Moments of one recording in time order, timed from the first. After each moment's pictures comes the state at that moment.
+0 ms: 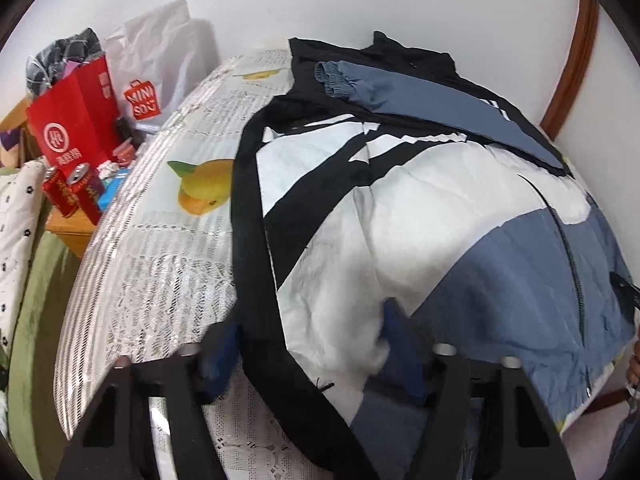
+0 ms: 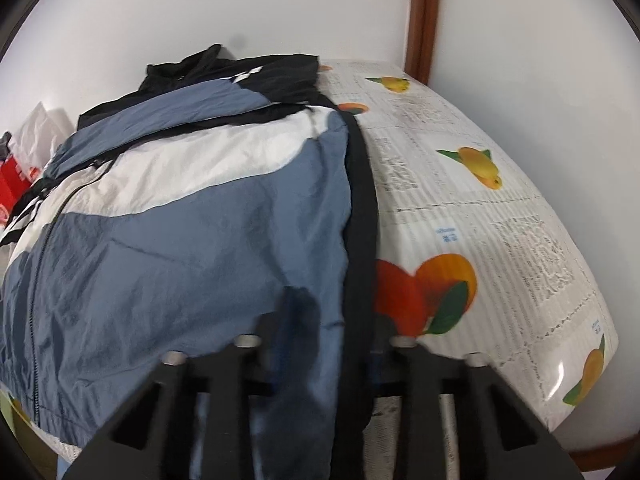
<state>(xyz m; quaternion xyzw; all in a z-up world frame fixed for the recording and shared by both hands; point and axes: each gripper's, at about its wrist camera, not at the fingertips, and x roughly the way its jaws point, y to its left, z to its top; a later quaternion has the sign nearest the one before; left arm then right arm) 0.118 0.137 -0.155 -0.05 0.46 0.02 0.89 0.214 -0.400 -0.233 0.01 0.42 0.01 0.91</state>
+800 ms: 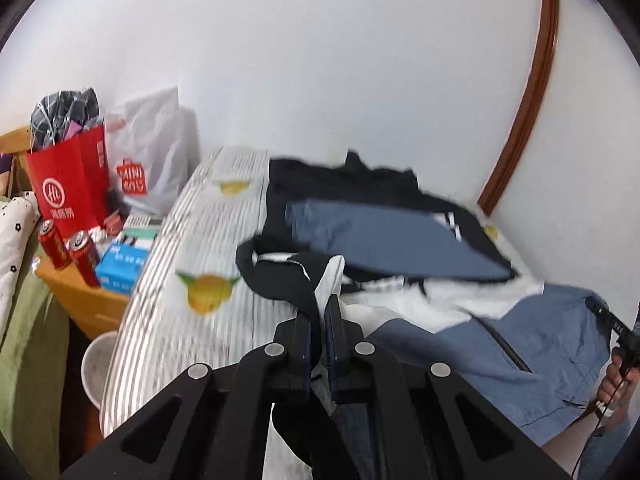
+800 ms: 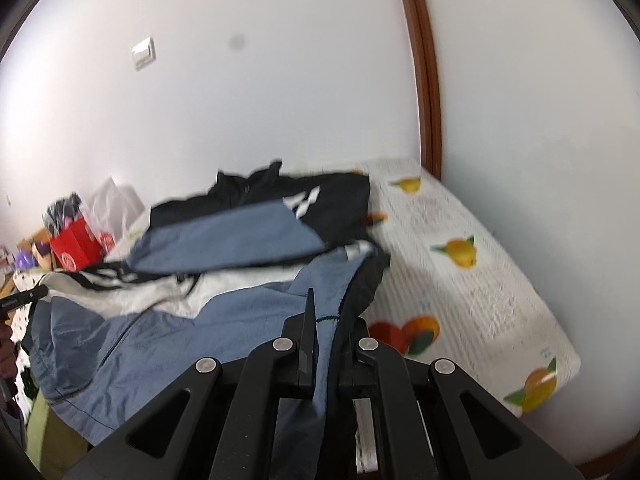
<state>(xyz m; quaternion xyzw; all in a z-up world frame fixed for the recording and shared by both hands) 0.090 0.156 -0.034 -0.11 0.33 -0.05 0.93 0.140 -0.429 -0.104 0.08 0.28 0.07 0.95</state>
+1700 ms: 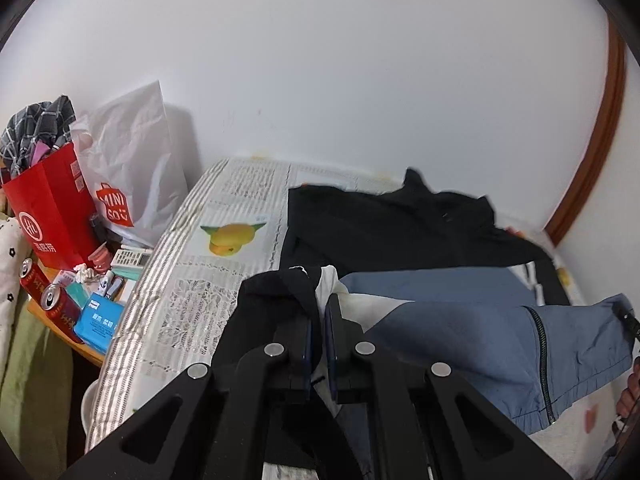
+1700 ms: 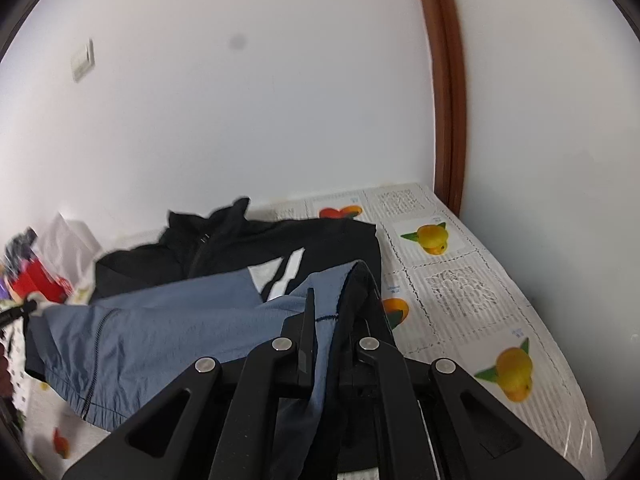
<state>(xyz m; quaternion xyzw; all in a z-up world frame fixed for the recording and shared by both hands) 0.292 0.150 -0.073 -0.09 0.37 0.03 0.92 0.362 -0.404 -0.121 0.06 0.30 0.04 0.95</state>
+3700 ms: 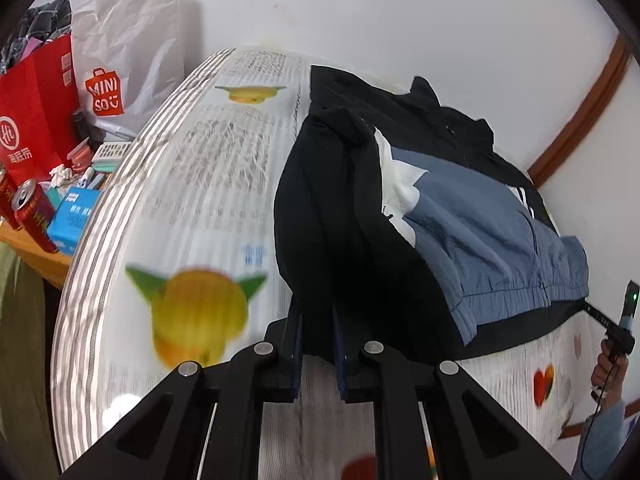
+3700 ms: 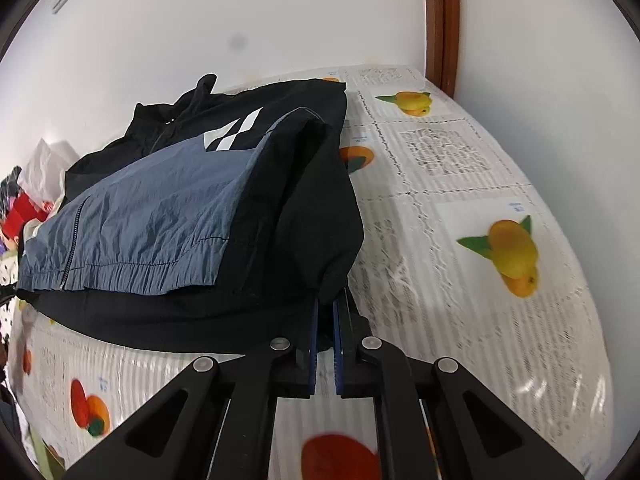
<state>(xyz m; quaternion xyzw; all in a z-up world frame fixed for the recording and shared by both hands) 0.219 0.192 -0.146 -0.14 0.48 -0.05 0.86 0.322 -0.446 -0.203 0.05 0.45 0.05 0.89</state>
